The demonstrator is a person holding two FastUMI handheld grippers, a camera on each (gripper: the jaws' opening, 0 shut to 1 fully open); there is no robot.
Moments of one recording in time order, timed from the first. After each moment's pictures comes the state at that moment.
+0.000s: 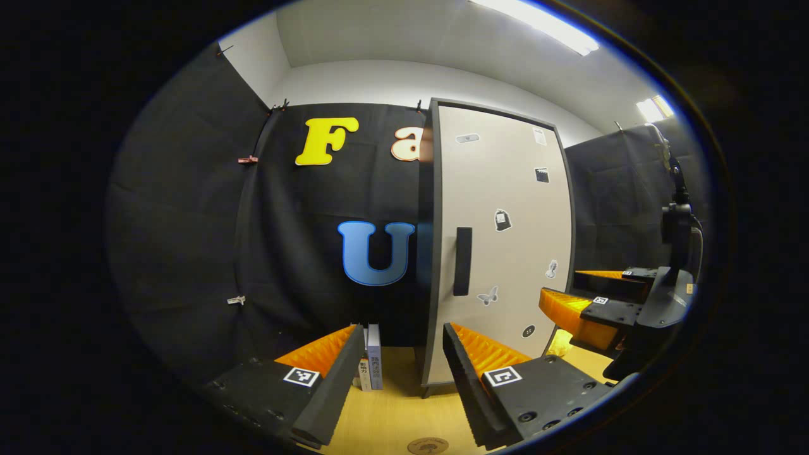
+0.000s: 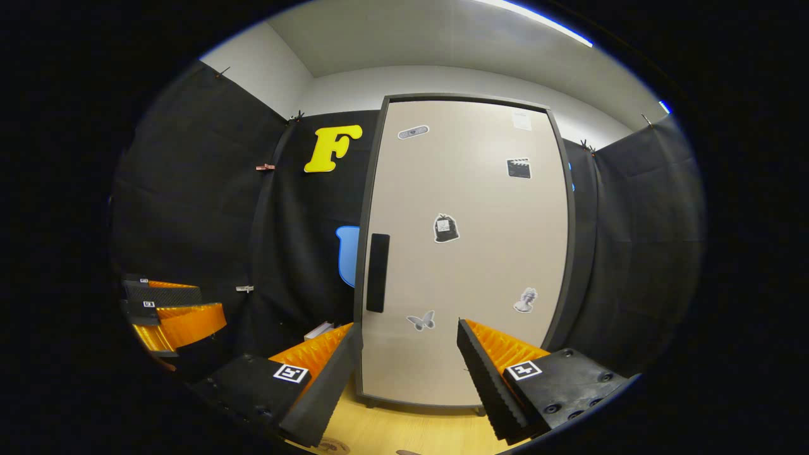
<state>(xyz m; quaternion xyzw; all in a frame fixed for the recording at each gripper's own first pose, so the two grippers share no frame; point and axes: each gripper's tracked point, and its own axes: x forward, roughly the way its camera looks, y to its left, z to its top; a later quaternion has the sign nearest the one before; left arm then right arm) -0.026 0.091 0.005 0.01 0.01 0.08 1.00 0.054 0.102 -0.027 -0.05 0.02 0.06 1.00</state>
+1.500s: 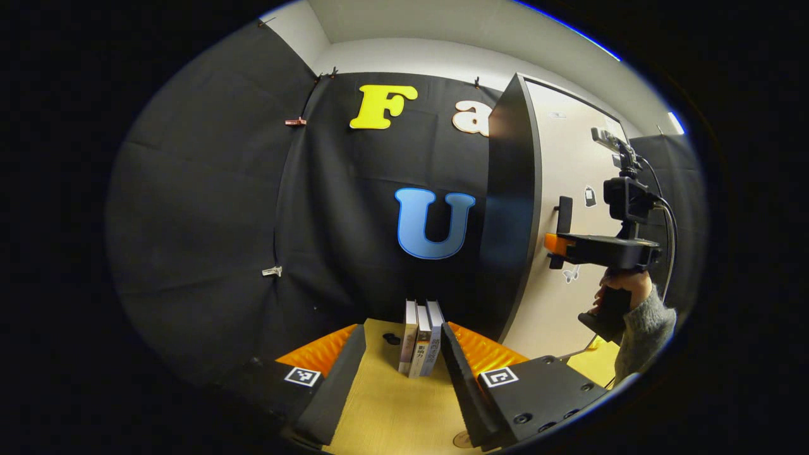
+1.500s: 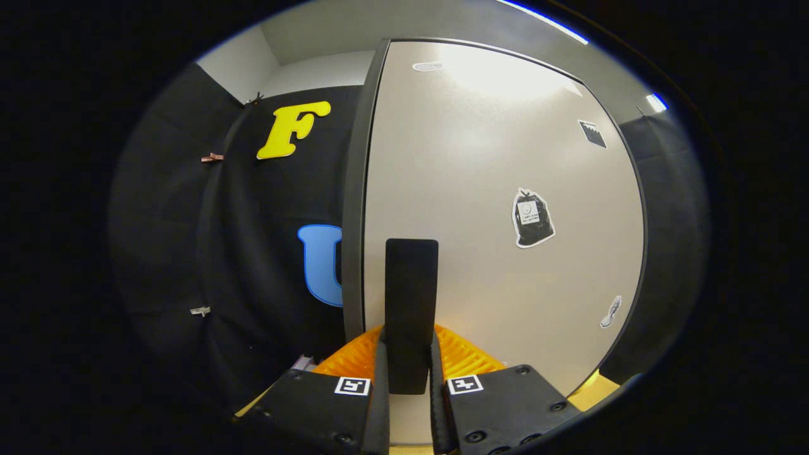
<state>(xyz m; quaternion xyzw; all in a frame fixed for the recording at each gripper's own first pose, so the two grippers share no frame) -0.016 0.221 -0.047 -0.03 0.07 0.15 0.99 0.235 0.156 -0.057 -0.04 0.03 -0.04 1.00</state>
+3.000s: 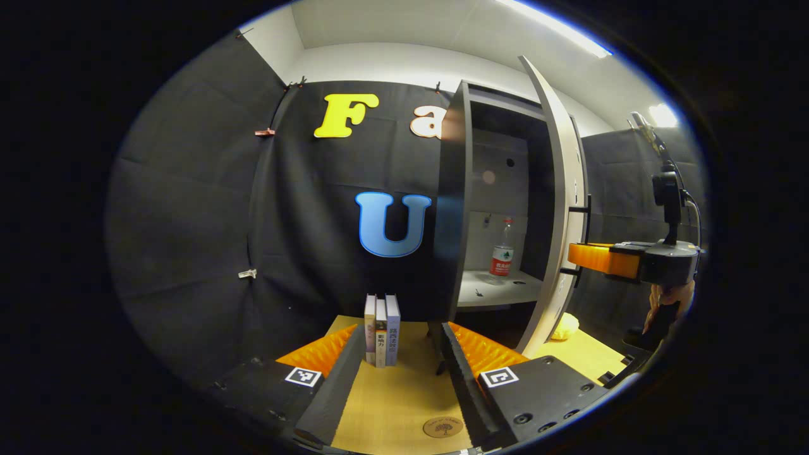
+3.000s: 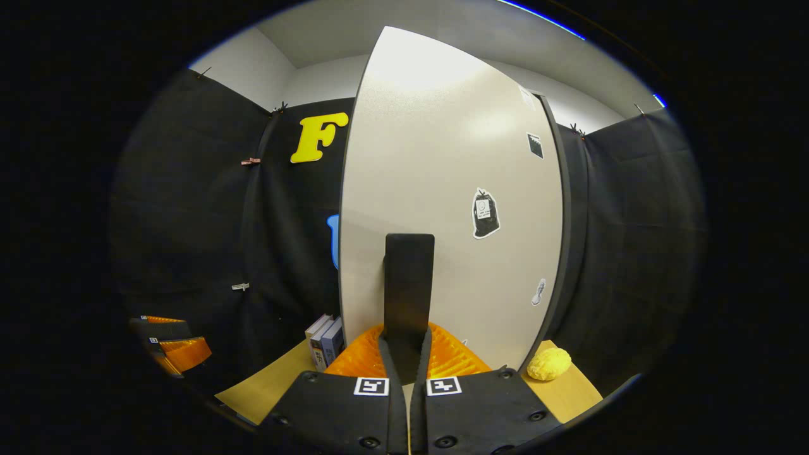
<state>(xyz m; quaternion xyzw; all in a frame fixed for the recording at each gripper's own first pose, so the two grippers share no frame) -0.052 0.117 -0.042 -0.01 0.07 0.07 1.00 0.084 0.111 -0.024 -0.03 0.07 0.03 1.00</state>
